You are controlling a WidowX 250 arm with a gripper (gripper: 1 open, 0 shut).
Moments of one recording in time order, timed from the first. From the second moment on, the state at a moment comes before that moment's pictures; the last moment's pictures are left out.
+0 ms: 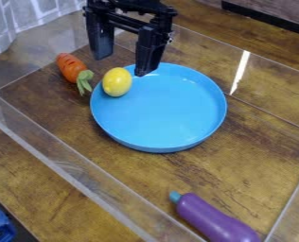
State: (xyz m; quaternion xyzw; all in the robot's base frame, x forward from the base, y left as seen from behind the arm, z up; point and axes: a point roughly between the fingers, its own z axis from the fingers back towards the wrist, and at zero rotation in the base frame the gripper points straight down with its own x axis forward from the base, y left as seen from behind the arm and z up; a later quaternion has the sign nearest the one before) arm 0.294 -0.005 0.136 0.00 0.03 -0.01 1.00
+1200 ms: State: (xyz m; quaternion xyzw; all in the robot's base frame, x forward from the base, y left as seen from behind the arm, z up) arm 0.295 0.013 0.088 -0.03 0.07 -0.01 1.00
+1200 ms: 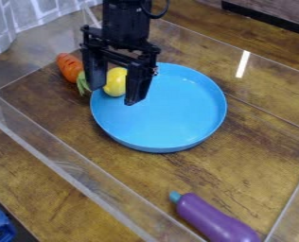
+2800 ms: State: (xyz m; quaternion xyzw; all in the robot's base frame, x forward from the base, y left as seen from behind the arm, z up) arm 0.305 0.033 0.066 -0.06 0.06 -0.04 1.00
